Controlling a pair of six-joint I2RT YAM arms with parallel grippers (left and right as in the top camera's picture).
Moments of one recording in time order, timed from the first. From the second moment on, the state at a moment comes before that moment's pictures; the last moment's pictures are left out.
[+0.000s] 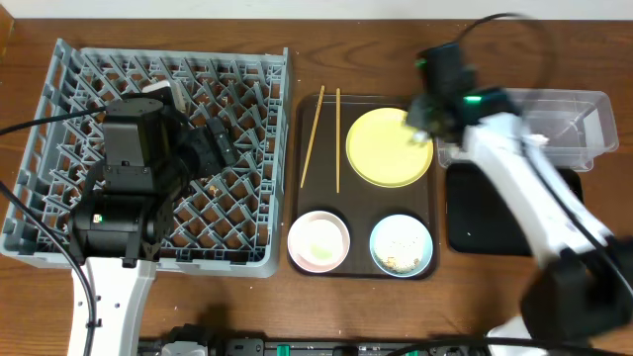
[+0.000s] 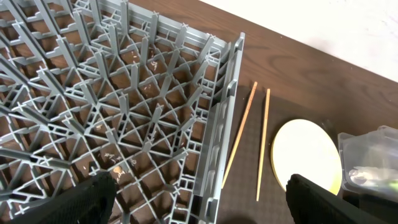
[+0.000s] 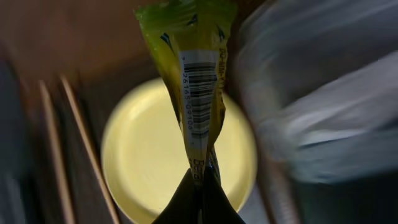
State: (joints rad) left arm -0.06 1.11 1.22 -0.84 0.09 -0.38; right arm 0.27 1.71 1.48 -0.81 0.16 0.70
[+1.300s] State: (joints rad) left arm -0.06 1.11 1.22 -0.84 0.10 -0.38; right arm 0.17 1.52 1.48 -1.04 -0.24 0.26
